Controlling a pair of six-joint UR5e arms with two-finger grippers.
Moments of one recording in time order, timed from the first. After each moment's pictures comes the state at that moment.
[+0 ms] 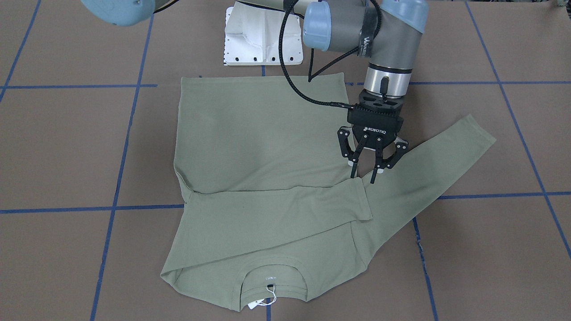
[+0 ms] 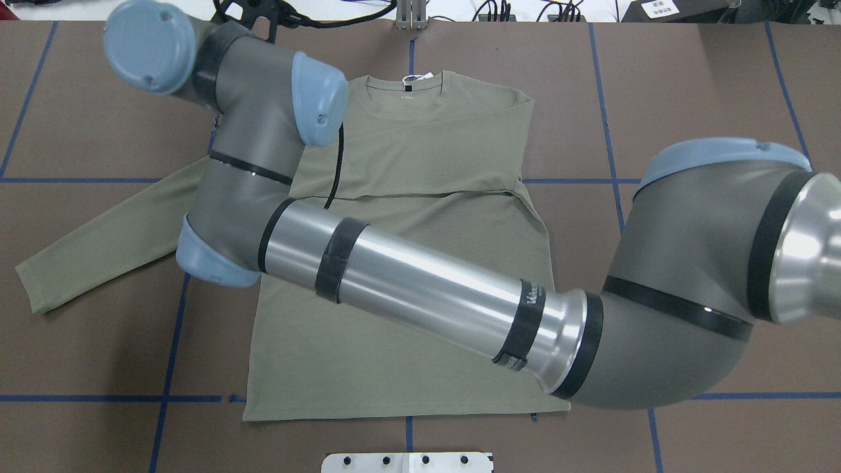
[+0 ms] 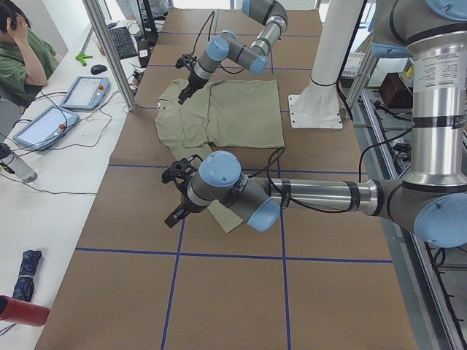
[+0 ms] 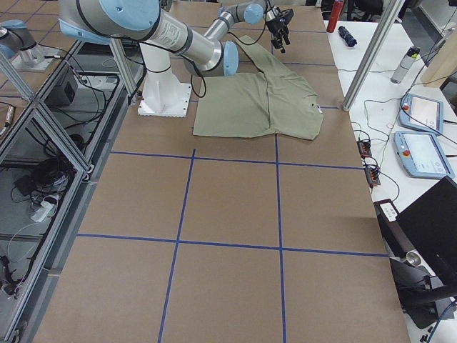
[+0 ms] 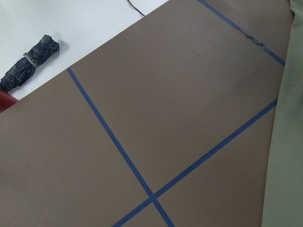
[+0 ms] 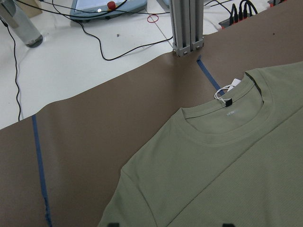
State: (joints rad) left arm -1.60 -1.48 -1.69 -2.22 -2.38 0.21; right arm 0.56 -0.11 0.87 -1.49 1.45 1.62
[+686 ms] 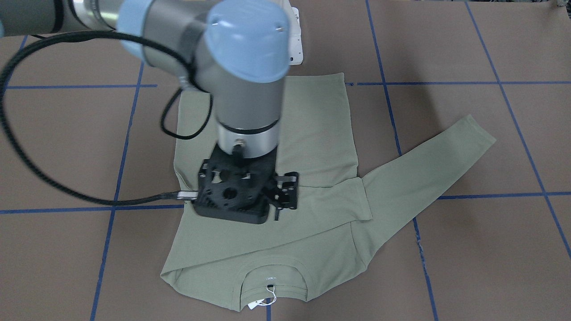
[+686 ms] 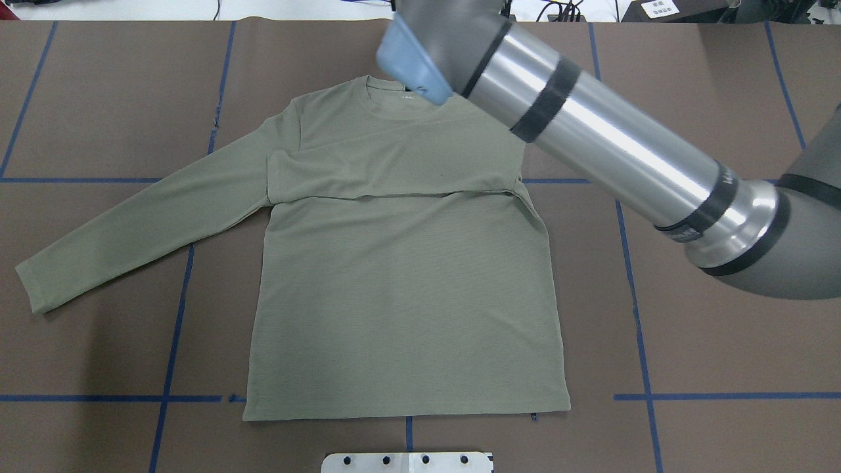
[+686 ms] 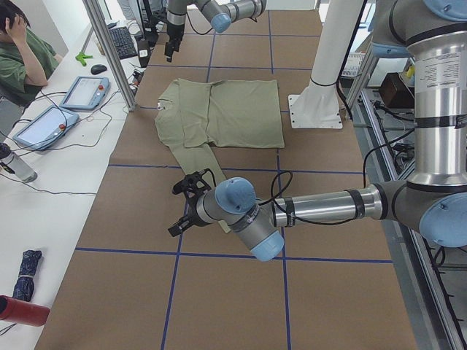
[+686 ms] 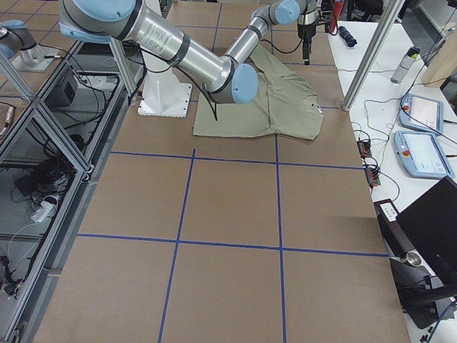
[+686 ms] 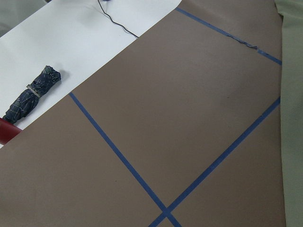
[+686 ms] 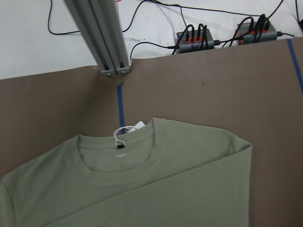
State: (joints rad) left arm -1.57 -1.45 -1.55 -2.61 -2.39 0.04; right arm 0.92 -0.47 1.33 -1.72 1.95 1.02
